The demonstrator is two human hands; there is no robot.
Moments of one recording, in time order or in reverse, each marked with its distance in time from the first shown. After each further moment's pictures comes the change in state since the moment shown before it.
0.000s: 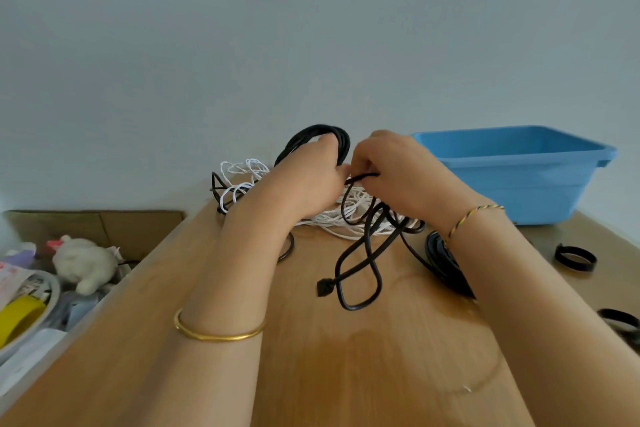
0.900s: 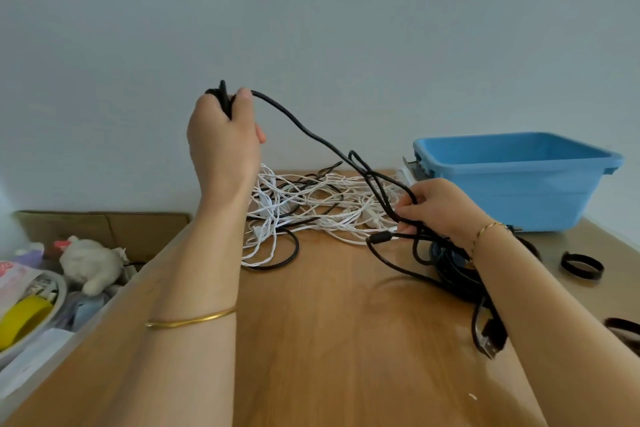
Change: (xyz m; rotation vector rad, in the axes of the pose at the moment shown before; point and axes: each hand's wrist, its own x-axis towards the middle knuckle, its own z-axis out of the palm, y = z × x) left_hand 0.006 -0.048 -0.026 -0.630 0.908 -0.207; right_hand -0.017 0.060 0.034 0.694 -0.108 0.550
